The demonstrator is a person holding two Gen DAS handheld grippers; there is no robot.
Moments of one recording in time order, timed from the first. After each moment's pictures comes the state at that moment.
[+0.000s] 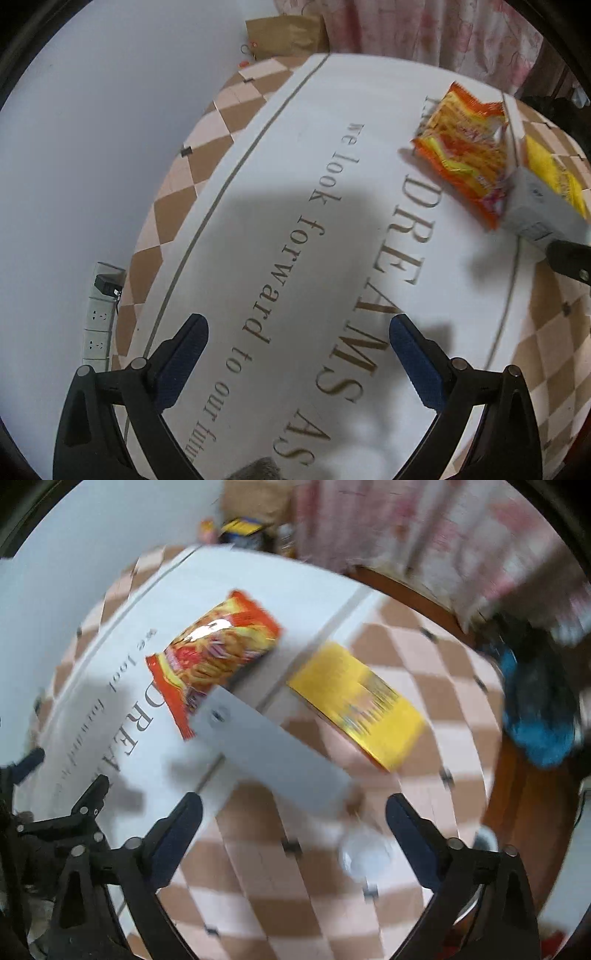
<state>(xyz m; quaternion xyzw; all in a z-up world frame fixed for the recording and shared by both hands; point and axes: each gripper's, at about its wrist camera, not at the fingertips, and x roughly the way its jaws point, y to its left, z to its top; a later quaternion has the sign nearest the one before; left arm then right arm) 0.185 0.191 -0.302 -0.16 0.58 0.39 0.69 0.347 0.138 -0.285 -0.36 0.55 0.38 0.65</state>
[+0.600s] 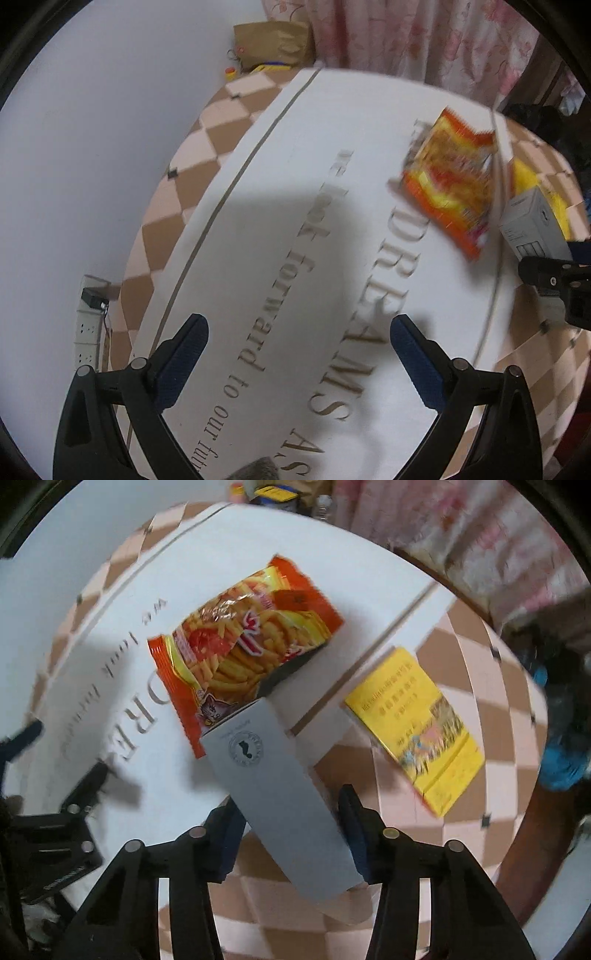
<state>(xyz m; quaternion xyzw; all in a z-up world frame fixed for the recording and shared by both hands) 0.206 0.208 -0.282 -0.17 0.57 0.36 0.72 0.364 0.151 -0.298 -0.32 0.60 0.39 0.62</state>
